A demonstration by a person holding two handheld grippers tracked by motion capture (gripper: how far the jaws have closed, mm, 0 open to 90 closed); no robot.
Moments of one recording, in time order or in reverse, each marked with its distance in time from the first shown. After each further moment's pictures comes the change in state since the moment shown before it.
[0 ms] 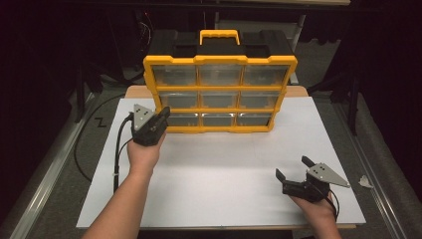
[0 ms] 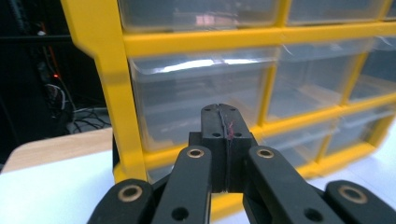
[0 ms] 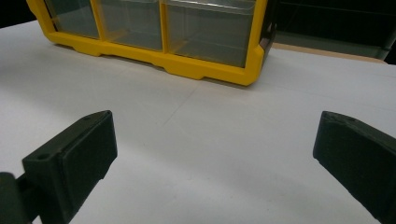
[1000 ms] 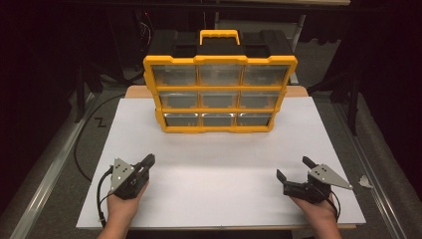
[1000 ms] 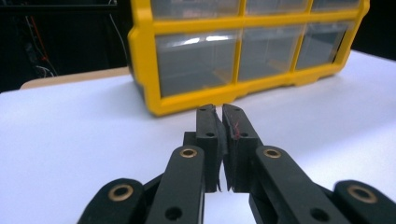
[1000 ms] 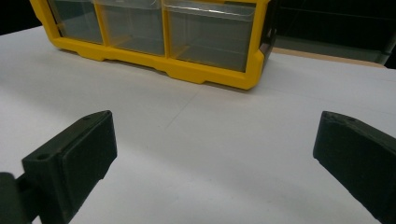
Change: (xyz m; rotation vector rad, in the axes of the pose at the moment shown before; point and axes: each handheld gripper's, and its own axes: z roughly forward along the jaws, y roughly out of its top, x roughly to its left) left arm 0.009 -0.107 -0.089 0.041 -0.048 0.028; right arm 0.000 0.000 -0.004 -0.020 0.007 0.003
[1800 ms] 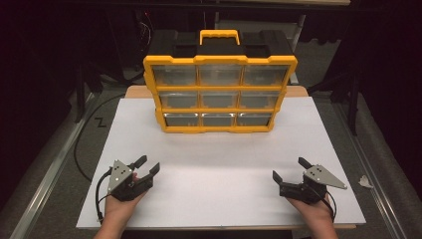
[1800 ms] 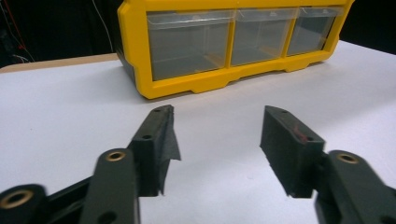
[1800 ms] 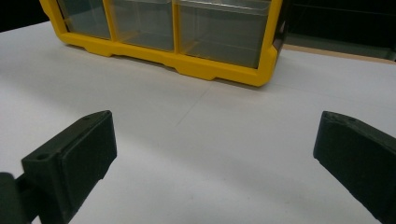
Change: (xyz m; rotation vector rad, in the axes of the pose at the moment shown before) left arm 0.009 -0.006 0.003 0.025 -0.059 -0.022; right arm 0.008 -0.002 0.005 0.012 0.015 -0.005
